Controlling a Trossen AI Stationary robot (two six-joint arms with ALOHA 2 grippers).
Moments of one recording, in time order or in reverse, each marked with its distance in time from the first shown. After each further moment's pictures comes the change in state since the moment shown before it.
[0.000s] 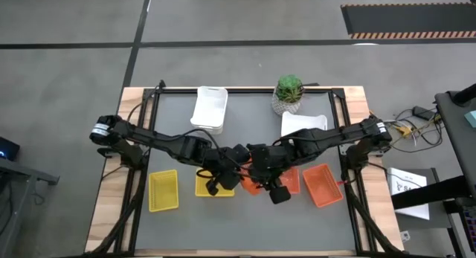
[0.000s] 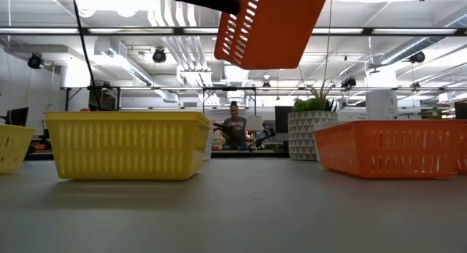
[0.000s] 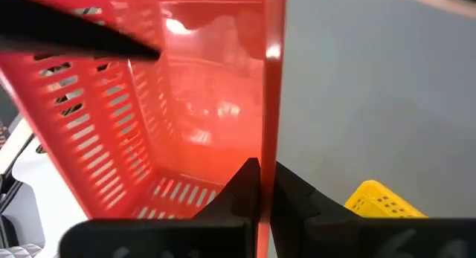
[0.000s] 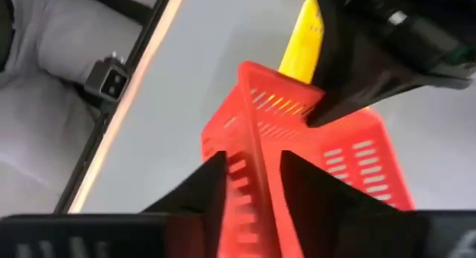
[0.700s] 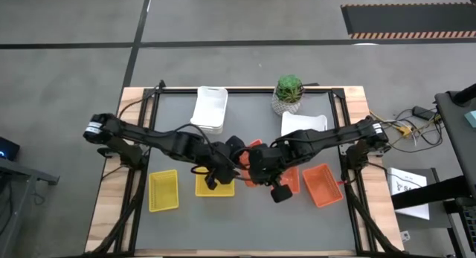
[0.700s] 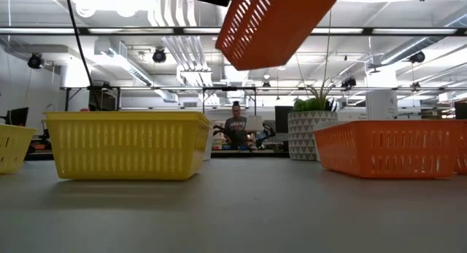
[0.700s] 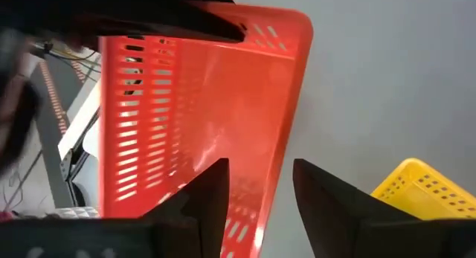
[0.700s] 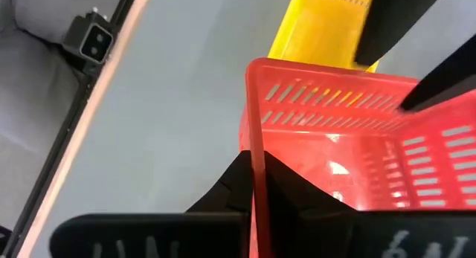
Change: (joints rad) left arm -0.001 -0.076 -0.014 -0.004 -0.126 0.025; right arm -0.003 0.030 0.008 -0.088 0.013 -0.050
